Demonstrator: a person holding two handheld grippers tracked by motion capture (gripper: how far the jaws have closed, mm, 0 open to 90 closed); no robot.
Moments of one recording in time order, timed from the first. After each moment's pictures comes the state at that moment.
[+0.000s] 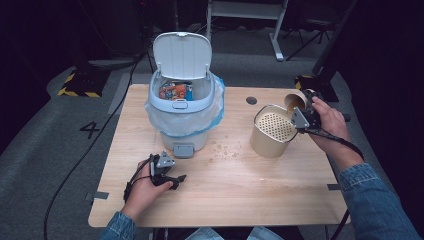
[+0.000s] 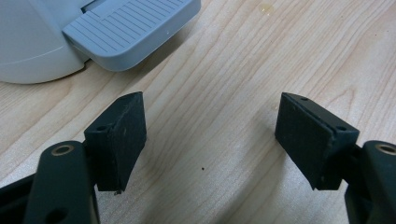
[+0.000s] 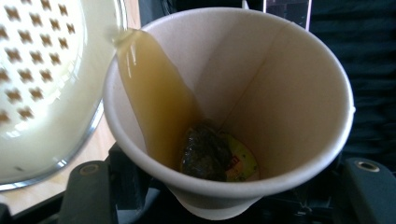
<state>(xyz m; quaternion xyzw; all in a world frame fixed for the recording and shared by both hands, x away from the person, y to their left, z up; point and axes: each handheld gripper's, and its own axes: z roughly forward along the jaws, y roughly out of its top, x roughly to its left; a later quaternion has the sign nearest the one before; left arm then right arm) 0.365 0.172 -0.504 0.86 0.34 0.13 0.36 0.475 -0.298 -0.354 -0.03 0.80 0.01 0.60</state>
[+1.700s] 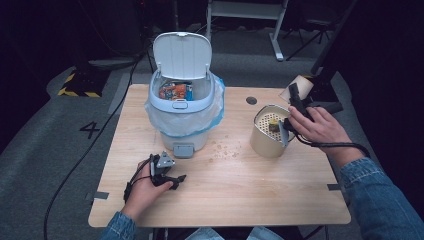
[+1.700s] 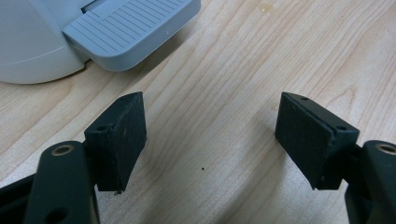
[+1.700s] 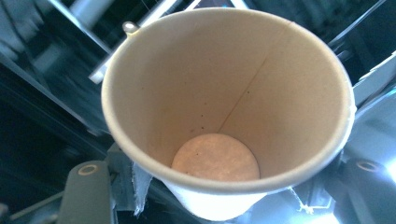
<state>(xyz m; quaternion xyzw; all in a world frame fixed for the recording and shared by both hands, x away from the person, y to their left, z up) 0.364 0.172 -0.504 0.86 0.34 0.13 0.36 0.464 -0.259 -0.362 -0.28 0.59 -0.29 0.70</state>
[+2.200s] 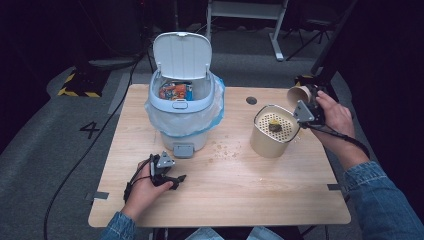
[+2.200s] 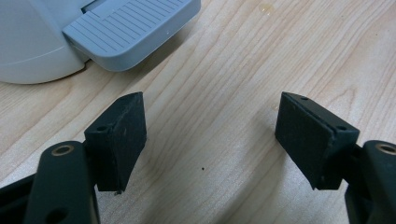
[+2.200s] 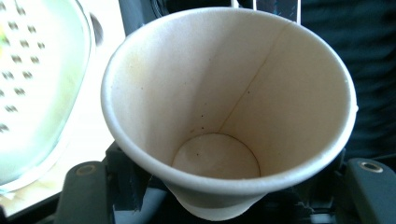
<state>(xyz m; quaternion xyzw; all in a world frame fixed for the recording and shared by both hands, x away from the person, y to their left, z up) 0.364 0.172 -0.504 0.86 0.34 0.13 0.36 0.473 -0.300 -0.328 0.02 0.80 0.07 0.59</state>
